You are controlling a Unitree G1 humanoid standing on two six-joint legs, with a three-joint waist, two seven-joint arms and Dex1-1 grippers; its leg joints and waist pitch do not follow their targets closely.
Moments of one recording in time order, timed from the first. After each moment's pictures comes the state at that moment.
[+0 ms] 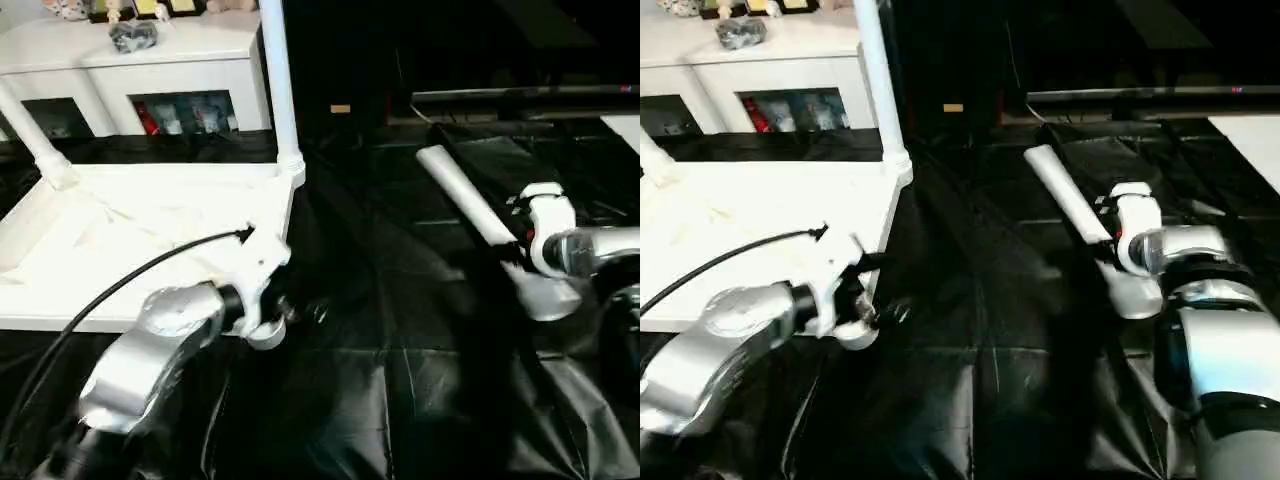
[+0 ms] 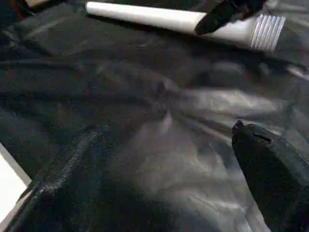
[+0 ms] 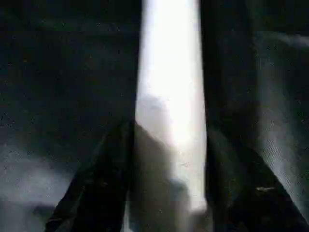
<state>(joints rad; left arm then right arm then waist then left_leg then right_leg) -0.29 0.36 -0.20 -0.21 -0.21 0.59 -0.68 -1.02 -0.55 -0.13 1.31 0.01 0.52 0.58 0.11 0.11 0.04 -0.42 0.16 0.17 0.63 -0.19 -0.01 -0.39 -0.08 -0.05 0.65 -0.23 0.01</state>
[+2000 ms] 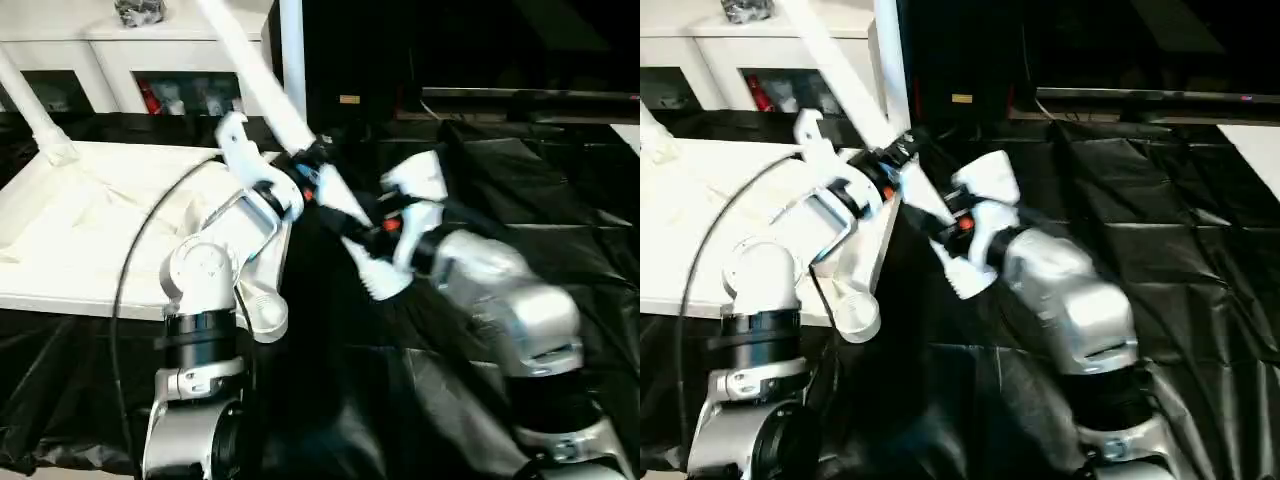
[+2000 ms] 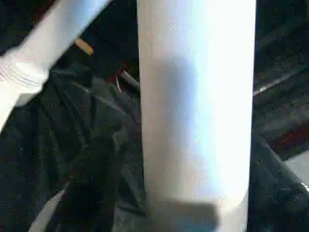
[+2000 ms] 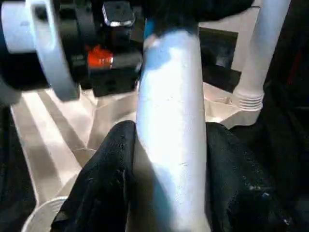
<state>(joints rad) -0.75 -0.13 0.36 0.14 -0.74 0.72 0.06 -0.50 -0.17 0.16 -0.15 0.26 0.66 0.48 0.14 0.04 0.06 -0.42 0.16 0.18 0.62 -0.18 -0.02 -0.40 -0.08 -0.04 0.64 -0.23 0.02</state>
